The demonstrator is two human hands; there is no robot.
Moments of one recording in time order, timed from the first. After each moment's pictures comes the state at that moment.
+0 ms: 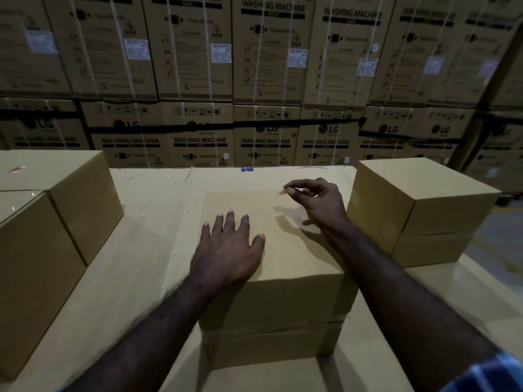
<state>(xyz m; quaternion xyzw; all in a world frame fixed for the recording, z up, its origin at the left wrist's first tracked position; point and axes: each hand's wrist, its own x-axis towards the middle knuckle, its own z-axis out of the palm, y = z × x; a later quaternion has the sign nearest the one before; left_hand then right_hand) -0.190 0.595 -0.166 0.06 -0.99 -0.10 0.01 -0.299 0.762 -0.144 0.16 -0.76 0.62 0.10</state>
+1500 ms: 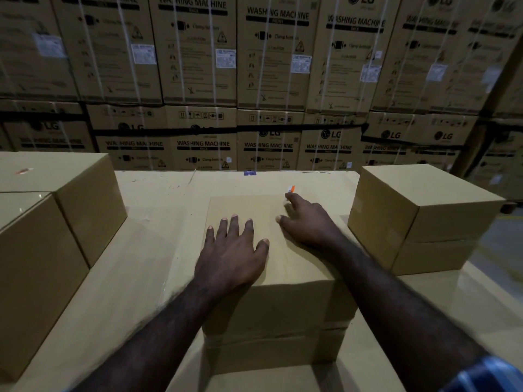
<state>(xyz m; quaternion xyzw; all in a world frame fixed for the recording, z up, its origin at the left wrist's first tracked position) -0.189 0.594 -0.169 0.06 -0.99 -0.11 0.02 -0.303 0.743 -0.156 0.19 -0.94 0.28 0.03</state>
